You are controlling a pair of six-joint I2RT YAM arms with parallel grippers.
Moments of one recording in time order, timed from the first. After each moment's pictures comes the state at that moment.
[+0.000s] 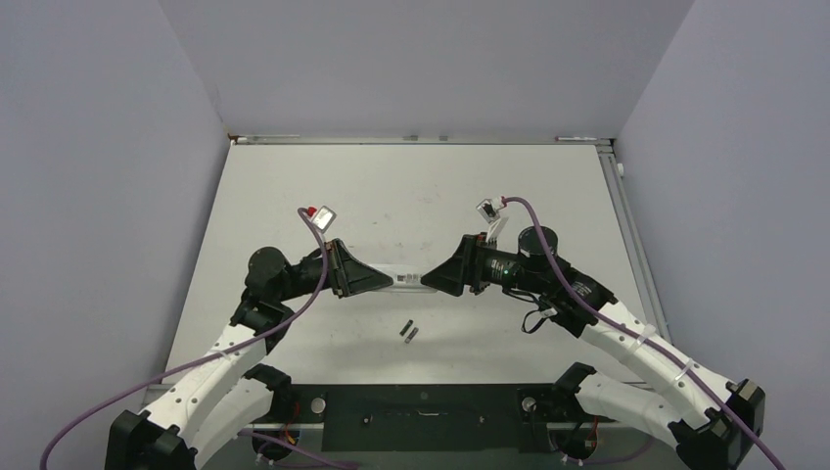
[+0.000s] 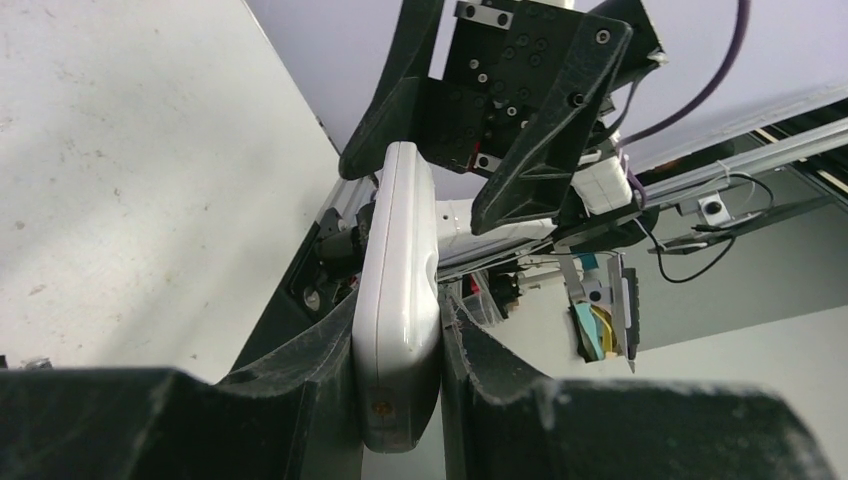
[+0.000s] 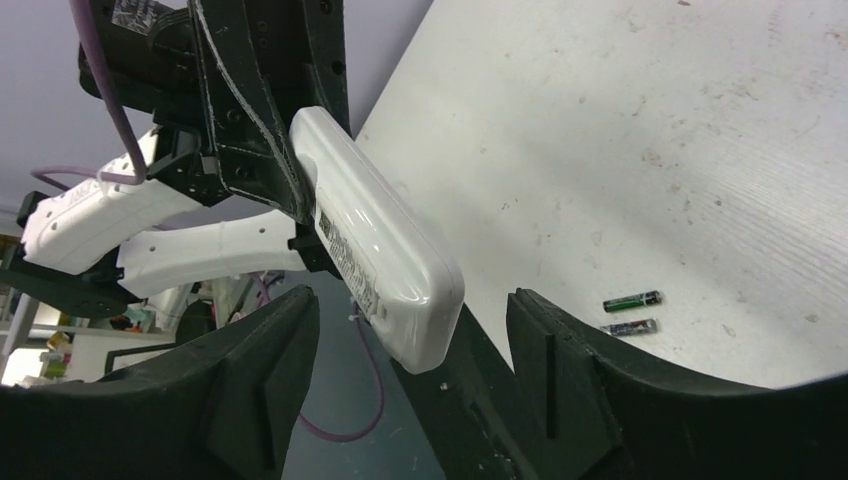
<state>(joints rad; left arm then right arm) -0.42 0.83 0.45 0.51 0.87 -1.23 0.71 0.92 0.79 -0.11 -0.48 0.77</state>
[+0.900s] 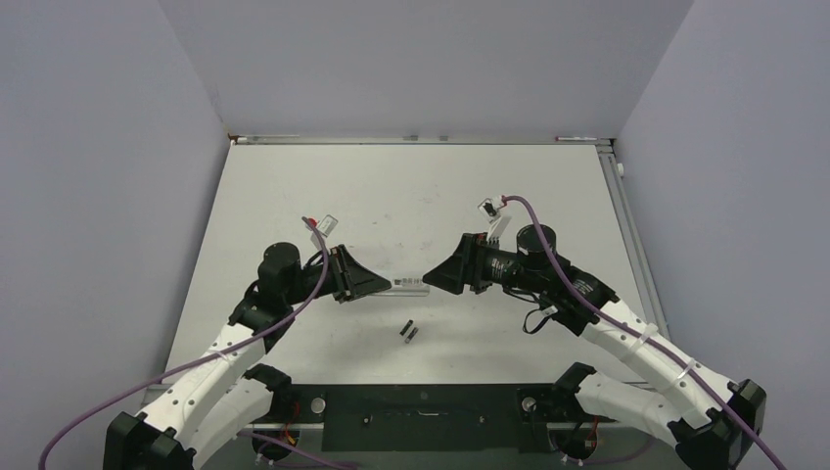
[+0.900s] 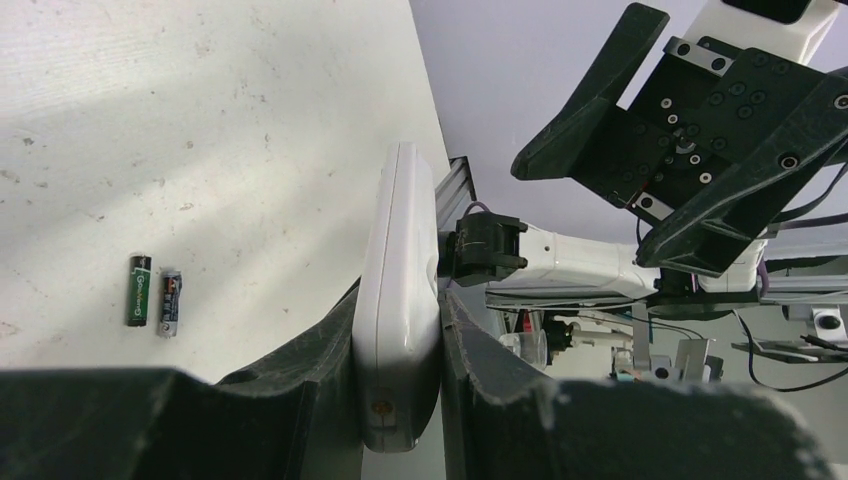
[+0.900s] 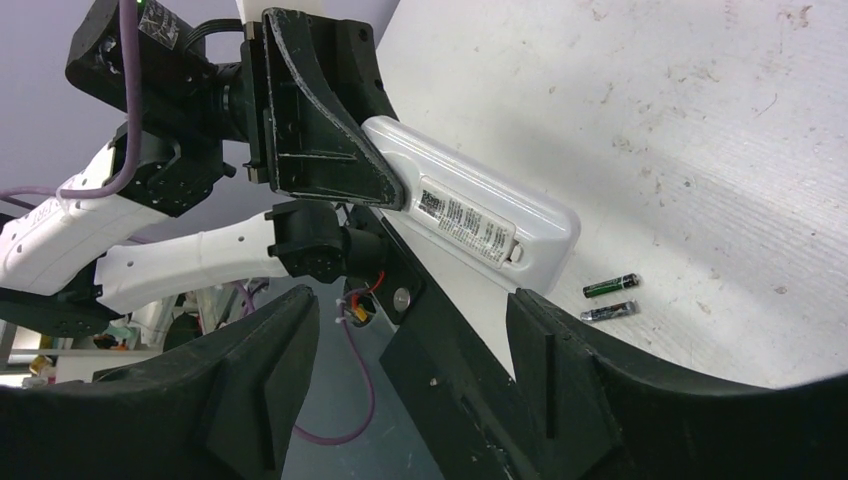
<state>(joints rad) -0.43 0.82 0.49 0.08 0.69 -1.04 0.71 0.92 0.84 -0.23 -0.42 0.74</state>
